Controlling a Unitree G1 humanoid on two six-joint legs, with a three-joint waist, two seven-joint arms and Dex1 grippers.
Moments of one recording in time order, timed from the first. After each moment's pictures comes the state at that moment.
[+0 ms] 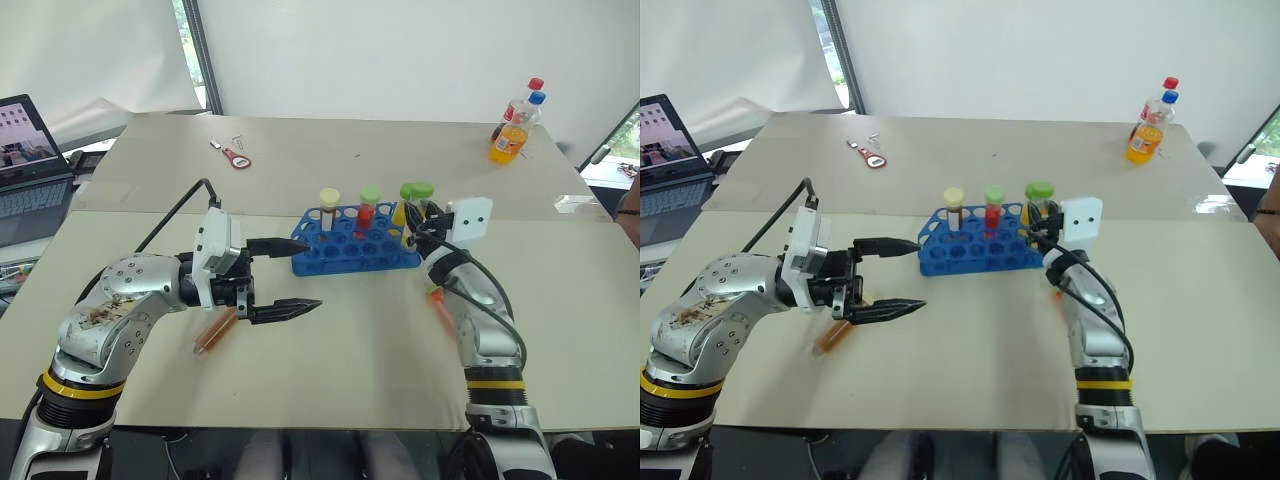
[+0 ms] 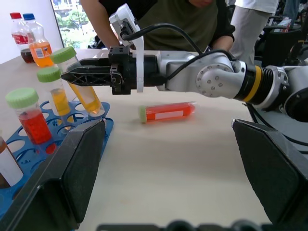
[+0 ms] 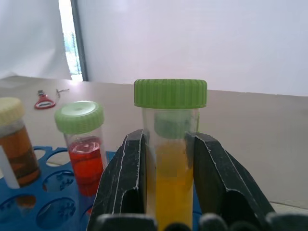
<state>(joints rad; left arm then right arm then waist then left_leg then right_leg) -0.39 0.71 0.02 -0.42 -0.70 0.51 -1.04 -0.45 -0.15 -0.13 0.06 0.14 0.11 0.20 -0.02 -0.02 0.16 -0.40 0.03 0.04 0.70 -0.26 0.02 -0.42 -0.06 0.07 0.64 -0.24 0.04</state>
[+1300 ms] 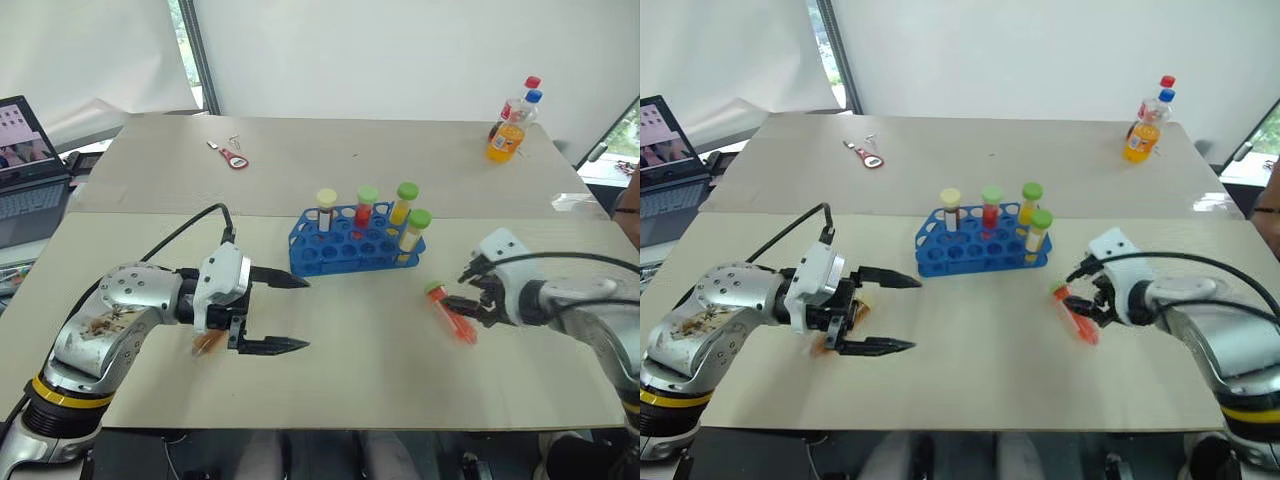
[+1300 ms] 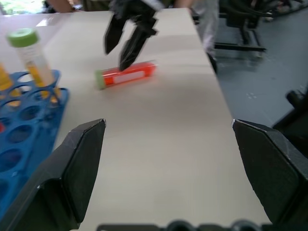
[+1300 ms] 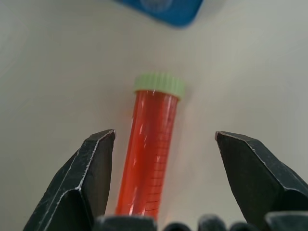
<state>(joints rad) -0.32 0.80 -0.05 -0.44 -0.60 0.42 -1.27 -0.47 -0.91 0.04 -0.36 0.47 1.42 0.58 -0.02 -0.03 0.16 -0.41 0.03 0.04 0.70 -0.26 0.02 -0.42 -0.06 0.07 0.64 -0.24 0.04</state>
